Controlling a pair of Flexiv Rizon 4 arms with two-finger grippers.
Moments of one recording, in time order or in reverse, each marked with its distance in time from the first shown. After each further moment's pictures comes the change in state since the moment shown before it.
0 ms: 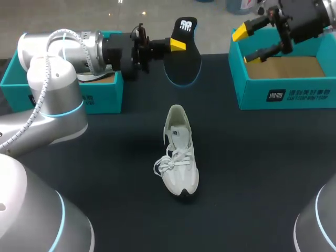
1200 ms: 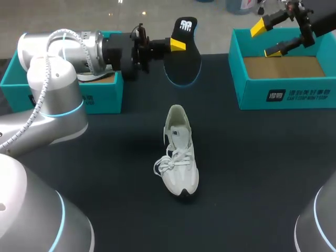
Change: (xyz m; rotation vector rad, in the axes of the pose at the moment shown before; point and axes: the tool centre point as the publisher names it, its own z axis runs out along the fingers) left arm 0.000 0.000 0.000 0.000 0.000 0.000; right arm -0.002 -0.003 -0.037 -0.062 -0.087 -0.031
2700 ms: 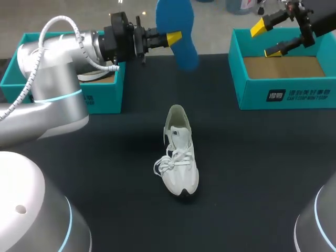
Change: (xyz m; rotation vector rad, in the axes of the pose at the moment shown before) left arm -0.017 0.022 -0.008 -0.013 -0.182 -1.414; right arm 0.000 0.000 0.000 -0.001 0.000 0.000
